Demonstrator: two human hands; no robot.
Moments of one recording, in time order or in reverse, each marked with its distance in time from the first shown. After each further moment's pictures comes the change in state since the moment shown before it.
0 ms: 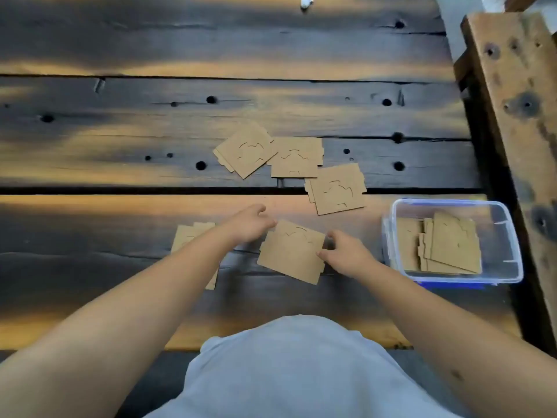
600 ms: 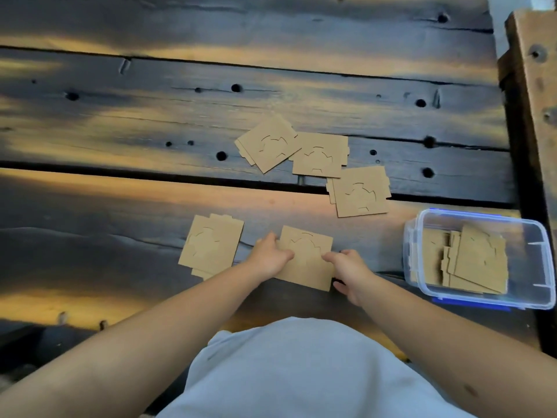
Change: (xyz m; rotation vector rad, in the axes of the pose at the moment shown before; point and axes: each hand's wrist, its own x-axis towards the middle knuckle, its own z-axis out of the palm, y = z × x) left_hand -0.027 -0.028 0.052 -0.198 0.061 -0.204; right_hand 0.005 -0.014 0.045 0.705 -0.035 0.465
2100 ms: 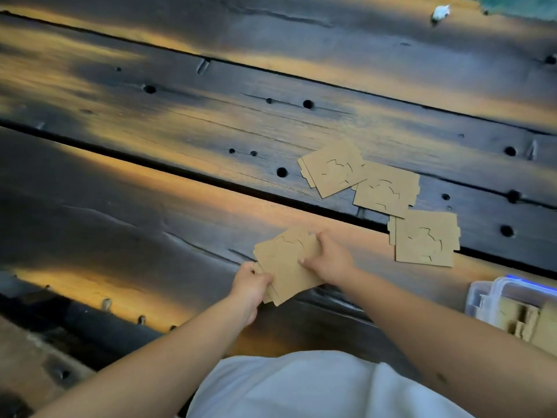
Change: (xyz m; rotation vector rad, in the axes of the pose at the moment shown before) left_hand -0.007 -0.085 -0.067 -0.807 0.319 -0.319; right_hand 0.011 -0.085 0.125 -0.868 -0.161 -0.607
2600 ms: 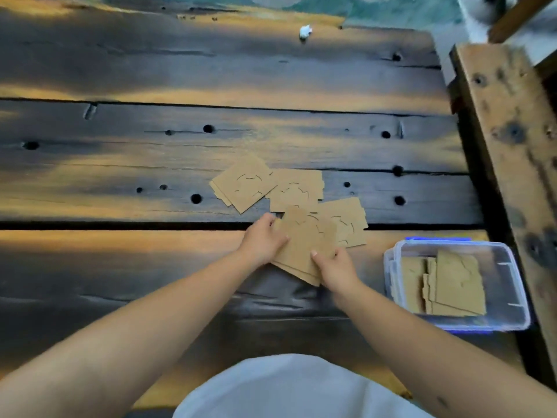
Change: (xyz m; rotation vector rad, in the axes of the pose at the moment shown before) left_hand -0.020 0.104 0.154 0.761 -0.306 0.674; right_hand -0.055 0.101 -0.063 1.011 0.445 0.346
